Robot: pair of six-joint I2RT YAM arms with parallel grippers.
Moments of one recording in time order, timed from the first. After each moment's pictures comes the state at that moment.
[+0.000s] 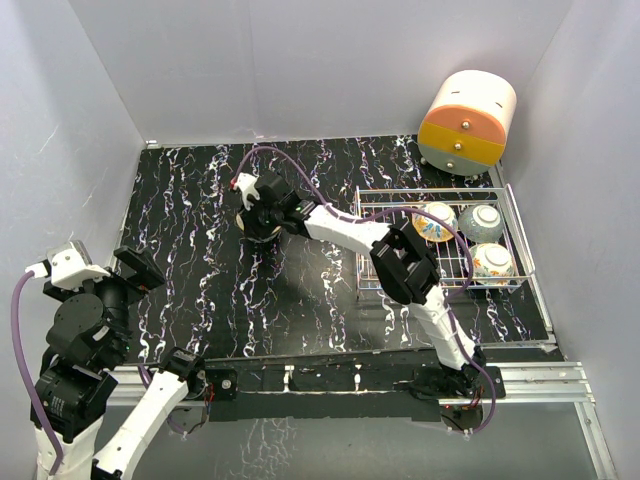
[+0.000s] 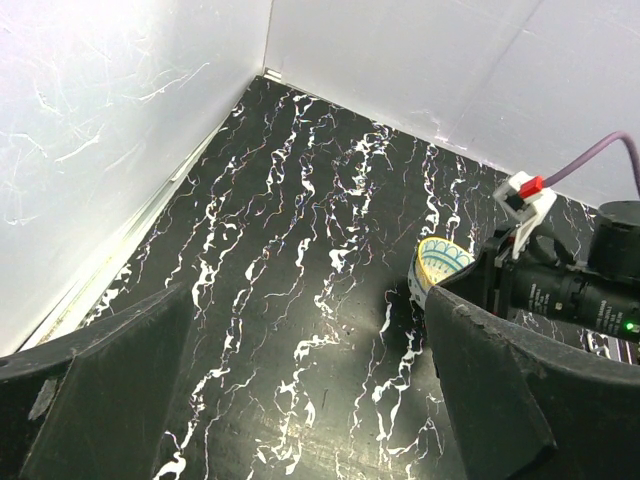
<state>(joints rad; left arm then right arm) -0.37 0.36 1.12 -0.91 -0.67 -0.31 0.85 2.30 1.92 -0.23 -0.28 -0.01</state>
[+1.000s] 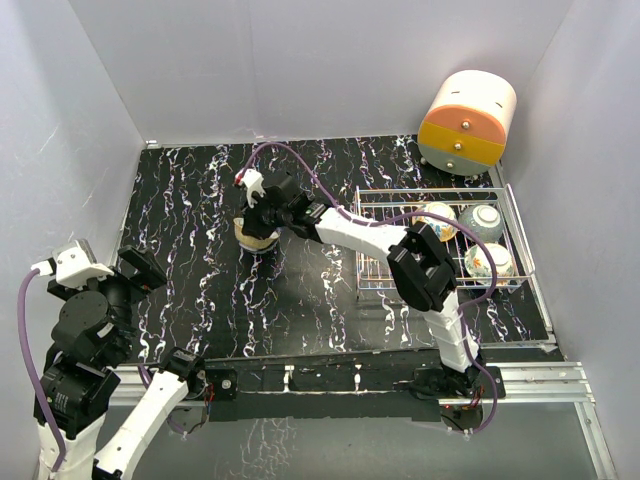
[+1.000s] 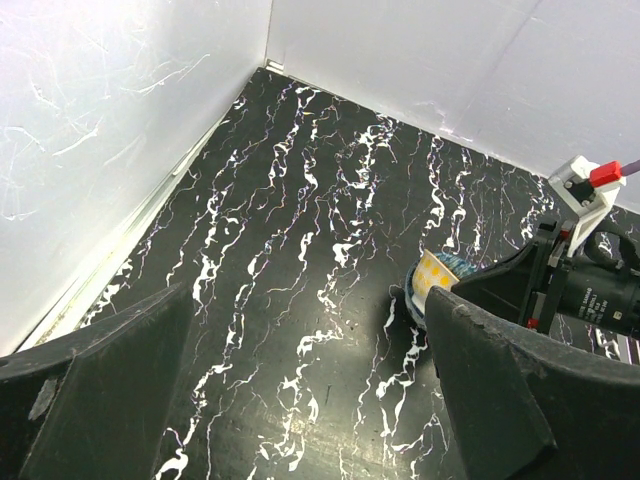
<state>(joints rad) -0.37 0.36 1.10 -0.91 -0.67 -0.31 0.85 2.15 1.76 -0.11 -0.31 0.06</state>
